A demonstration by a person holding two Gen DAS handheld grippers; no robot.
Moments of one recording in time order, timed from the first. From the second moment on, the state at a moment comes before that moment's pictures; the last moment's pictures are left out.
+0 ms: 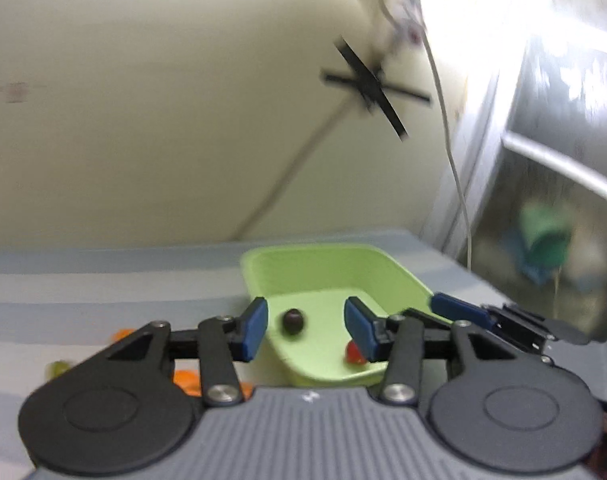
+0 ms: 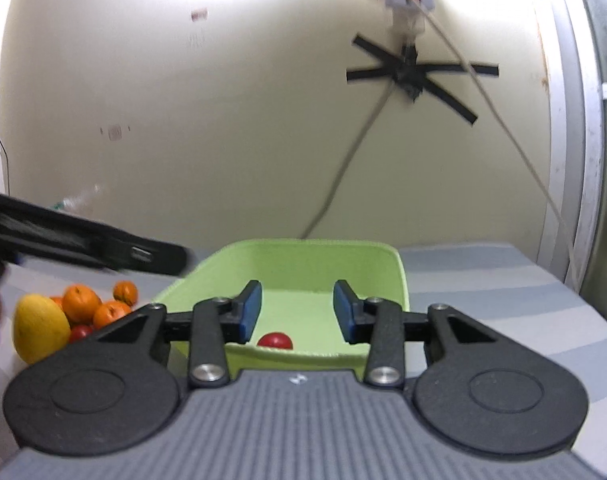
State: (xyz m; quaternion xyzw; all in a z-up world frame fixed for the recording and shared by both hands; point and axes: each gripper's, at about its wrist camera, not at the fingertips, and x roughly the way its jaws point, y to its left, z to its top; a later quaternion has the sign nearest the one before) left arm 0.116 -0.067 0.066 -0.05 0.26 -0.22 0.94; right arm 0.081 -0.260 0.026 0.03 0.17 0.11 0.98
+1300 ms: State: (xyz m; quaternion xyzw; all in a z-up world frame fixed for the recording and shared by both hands) left arm 0.072 0.071 0.014 -0.19 0.31 -0.20 0.91; right arm 0.066 -0.086 0.025 -0.07 0.29 0.30 0.91
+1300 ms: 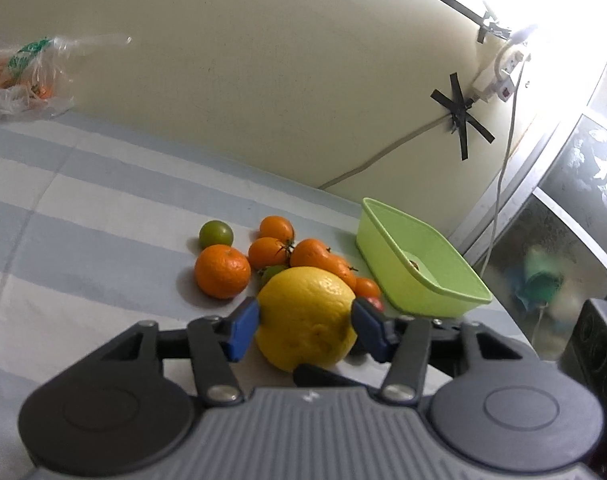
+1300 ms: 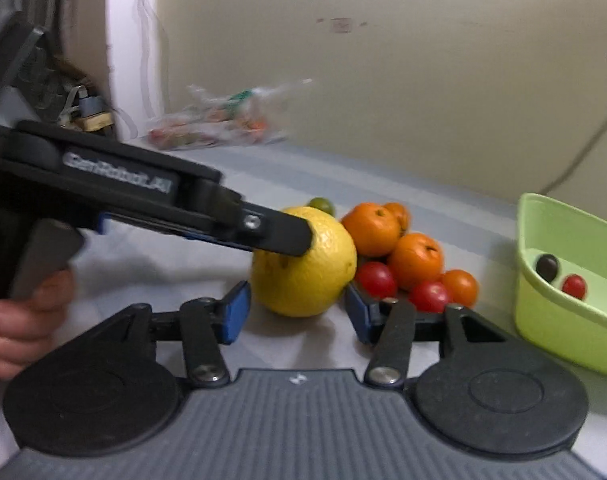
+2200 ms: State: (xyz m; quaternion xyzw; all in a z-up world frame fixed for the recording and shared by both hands) left arm 0.196 -0.131 0.035 -0.11 0.33 -0.34 0.87; right arm 0.088 -0.249 0.043 -0.04 0.20 0.10 0.97
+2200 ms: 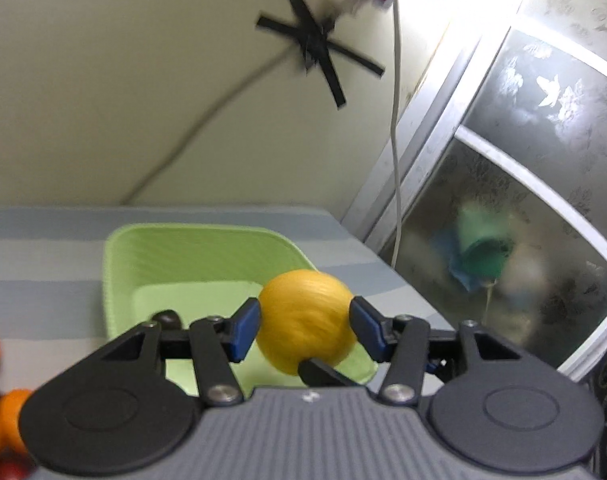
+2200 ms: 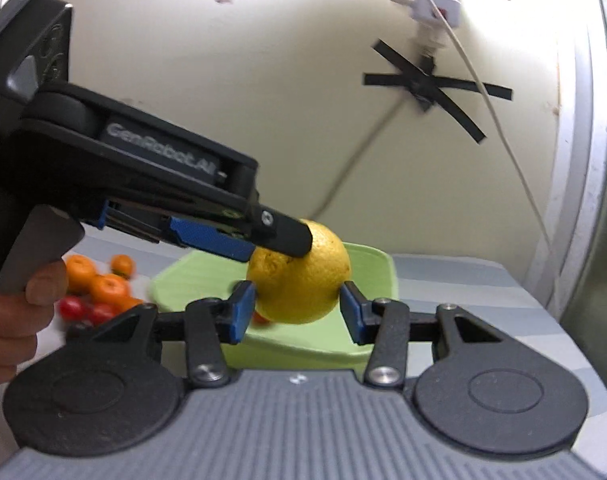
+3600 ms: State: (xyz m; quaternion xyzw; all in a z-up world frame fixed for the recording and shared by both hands) left arm 0.100 0.038 0.007 -0.10 0.31 -0.22 0.92; right arm 0.060 -0.129 0.011 -0.05 0.30 0.24 0.92
